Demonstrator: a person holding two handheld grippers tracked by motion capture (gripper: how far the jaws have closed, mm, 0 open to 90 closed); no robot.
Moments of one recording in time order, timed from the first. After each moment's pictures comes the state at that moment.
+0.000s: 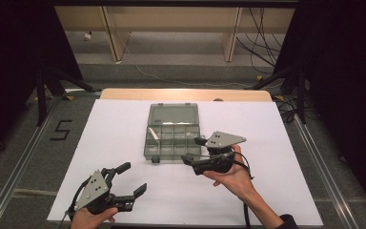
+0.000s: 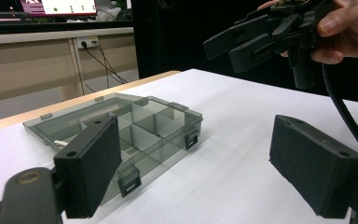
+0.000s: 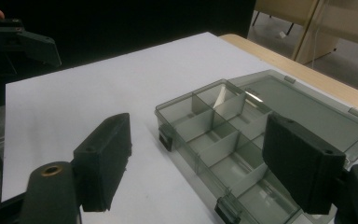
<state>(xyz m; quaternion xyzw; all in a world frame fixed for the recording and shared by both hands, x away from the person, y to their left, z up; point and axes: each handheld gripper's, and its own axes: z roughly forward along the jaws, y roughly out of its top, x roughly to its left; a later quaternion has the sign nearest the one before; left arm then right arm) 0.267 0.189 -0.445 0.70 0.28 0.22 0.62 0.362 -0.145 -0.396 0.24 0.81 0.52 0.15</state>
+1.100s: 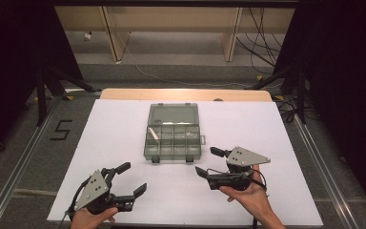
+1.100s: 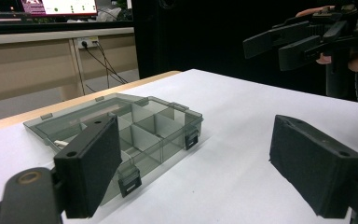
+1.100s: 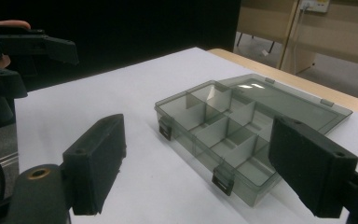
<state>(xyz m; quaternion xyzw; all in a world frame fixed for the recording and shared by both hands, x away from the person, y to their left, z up) 0.266 0.189 -0.445 0.70 0.28 0.22 0.62 0.323 -0.183 -0.408 0.26 0.77 0.56 0.17</state>
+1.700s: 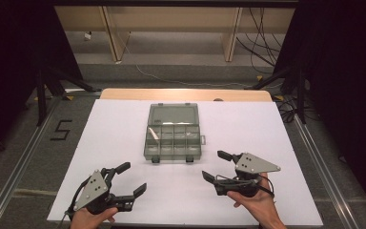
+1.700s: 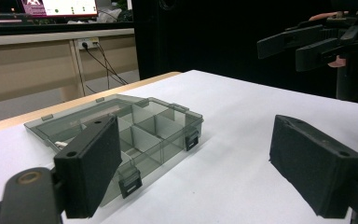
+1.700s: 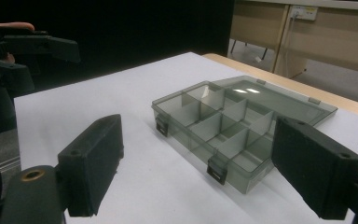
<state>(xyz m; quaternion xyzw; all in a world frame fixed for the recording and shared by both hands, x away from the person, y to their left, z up) 0.266 0.189 -0.444 0.69 0.28 0.23 0.62 0.309 -0.199 -0.412 0.27 0.76 0.57 0.18</state>
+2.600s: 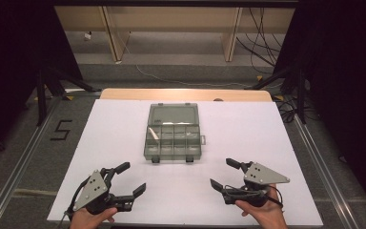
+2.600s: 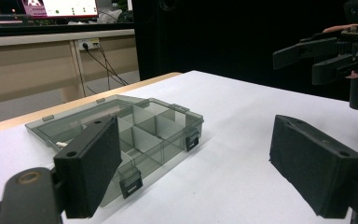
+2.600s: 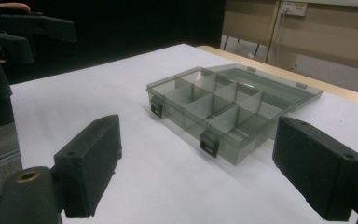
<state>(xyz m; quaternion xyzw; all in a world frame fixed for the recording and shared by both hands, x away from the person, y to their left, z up) 0.266 0.189 -0.444 0.69 0.28 0.22 0.63 0.290 -0.220 -0.427 0.28 0.76 0.56 0.19</state>
